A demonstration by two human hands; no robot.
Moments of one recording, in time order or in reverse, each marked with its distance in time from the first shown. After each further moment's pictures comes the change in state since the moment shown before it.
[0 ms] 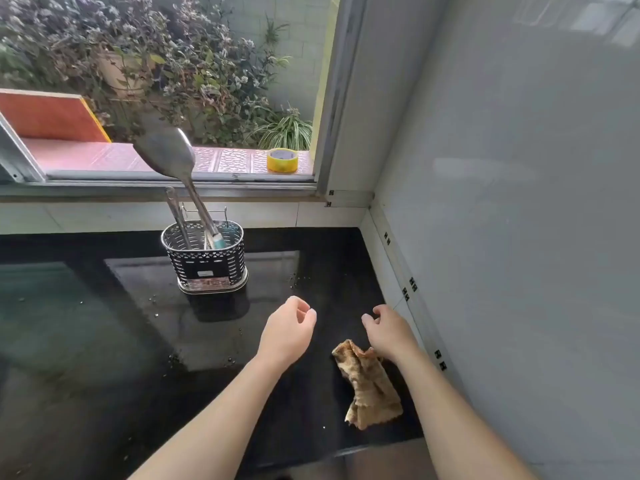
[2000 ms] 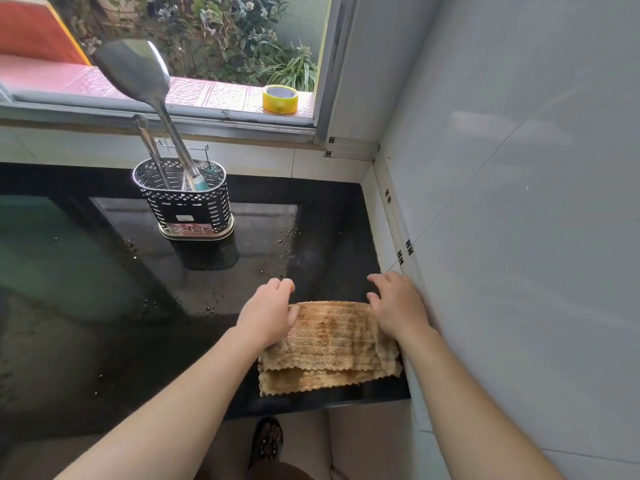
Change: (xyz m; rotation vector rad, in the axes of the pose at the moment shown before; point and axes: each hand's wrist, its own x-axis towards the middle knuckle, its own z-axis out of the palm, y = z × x) left_hand -0.007 -0.036 0.038 0.510 -0.160 0.103; right_hand 0.023 0.060 -0.010 -0.399 0.092 -0.372
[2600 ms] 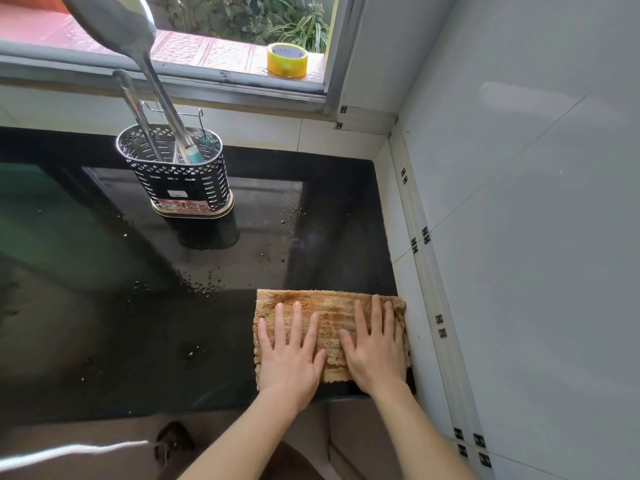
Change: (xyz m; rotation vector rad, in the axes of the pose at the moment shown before) left_hand -0.057 0.016 0.115 0.338 -0.131 -0.080; right_hand -0.056 0.002 0.117 -0.162 -0.153 0.104
